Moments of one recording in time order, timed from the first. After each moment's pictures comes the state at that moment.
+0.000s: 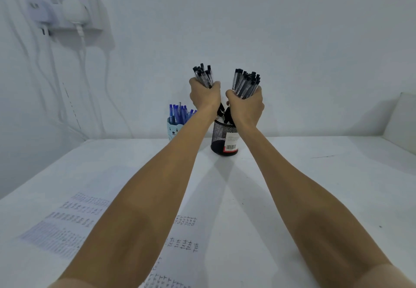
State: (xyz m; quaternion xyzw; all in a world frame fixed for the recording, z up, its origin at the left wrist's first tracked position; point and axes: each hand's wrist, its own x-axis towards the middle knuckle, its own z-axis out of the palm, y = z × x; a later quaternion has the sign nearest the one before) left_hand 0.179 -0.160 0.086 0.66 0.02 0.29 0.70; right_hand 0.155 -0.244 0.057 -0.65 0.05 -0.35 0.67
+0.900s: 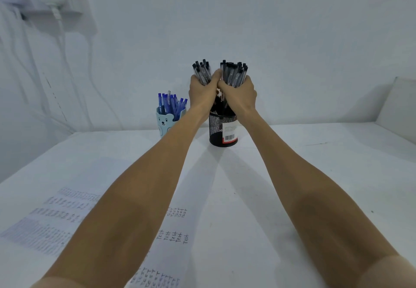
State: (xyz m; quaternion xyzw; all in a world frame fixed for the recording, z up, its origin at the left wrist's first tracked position) left_hand 0.181 -0.167 0.059 0.67 -0.04 0.20 0.72; right_hand 0.154 -0.264 0.058 -0.73 0.01 -0.28 0.62
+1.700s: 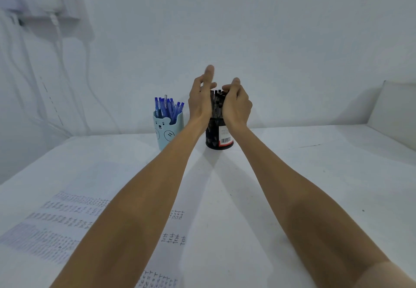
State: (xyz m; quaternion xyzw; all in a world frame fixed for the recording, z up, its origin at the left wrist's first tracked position) left_hand 0.147 -0.172 0.054 0.65 -0.09 0.17 0.73; right_hand 0.140 -0.251 0.044 -0.70 0.04 -0.32 0.63
